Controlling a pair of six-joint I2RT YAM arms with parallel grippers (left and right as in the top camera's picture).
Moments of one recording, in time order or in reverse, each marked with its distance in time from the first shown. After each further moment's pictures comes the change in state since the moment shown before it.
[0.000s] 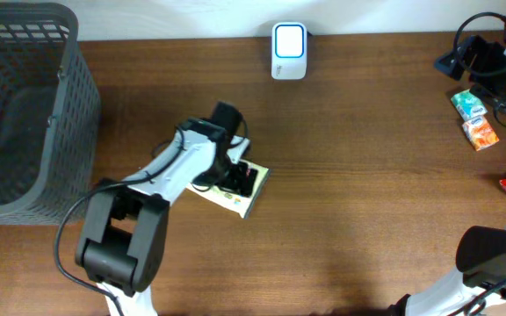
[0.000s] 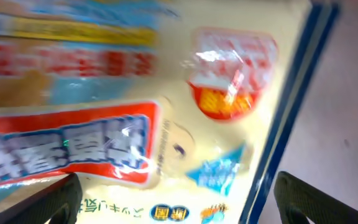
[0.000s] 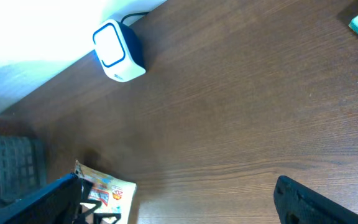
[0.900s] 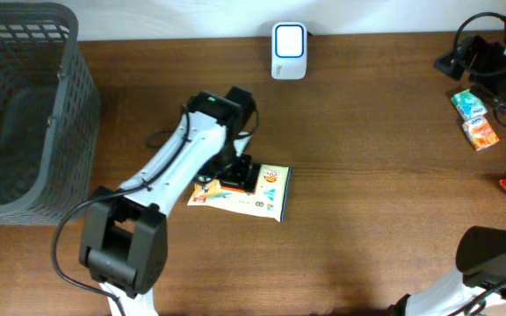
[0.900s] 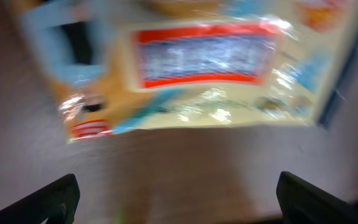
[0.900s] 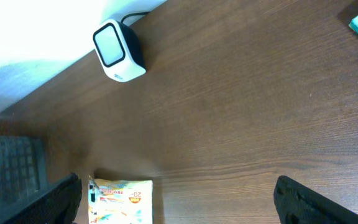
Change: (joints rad) left arm -0.031 0.002 0.272 -0.436 -0.100 -0.195; right arm 0.000 0.000 0.000 0.000 0.000 0.000
